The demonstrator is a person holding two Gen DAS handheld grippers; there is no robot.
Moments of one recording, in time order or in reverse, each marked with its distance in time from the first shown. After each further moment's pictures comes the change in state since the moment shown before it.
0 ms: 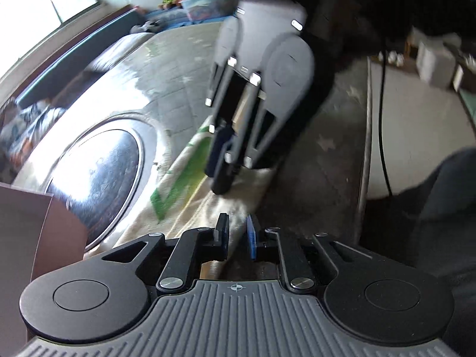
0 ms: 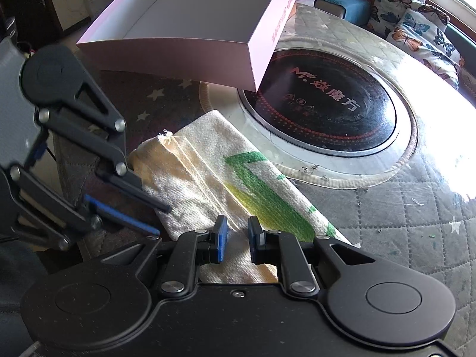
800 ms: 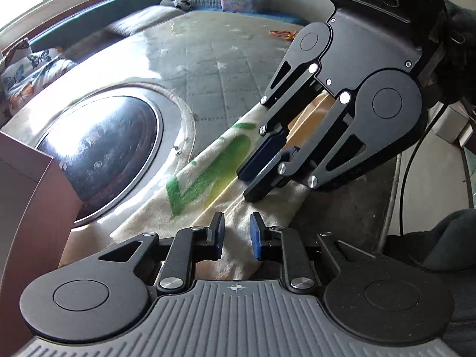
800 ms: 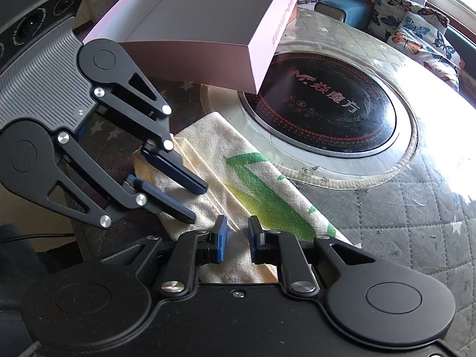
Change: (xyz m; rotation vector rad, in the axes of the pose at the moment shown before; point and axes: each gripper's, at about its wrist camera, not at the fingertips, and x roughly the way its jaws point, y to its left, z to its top) left arm 0.021 0.049 0.003 -0.301 0.008 -0.069; right arm -0.001 0.000 -0.005 -0.004 -0.034 -0.001
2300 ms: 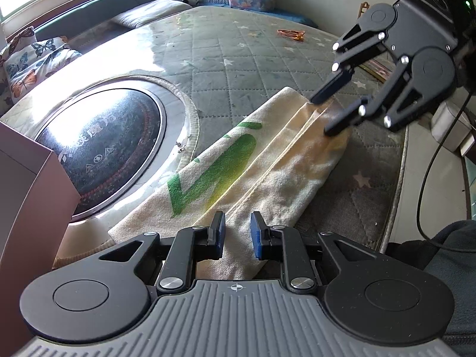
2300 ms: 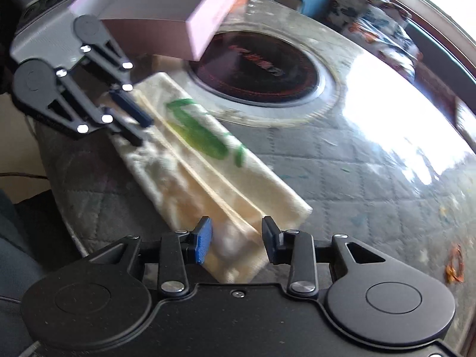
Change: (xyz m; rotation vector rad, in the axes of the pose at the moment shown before) left arm -0.002 0.012 0.003 -0.039 0.013 -0.021; right arm -0.060 -0.037 -0.054 0.064 0.078 -0.186
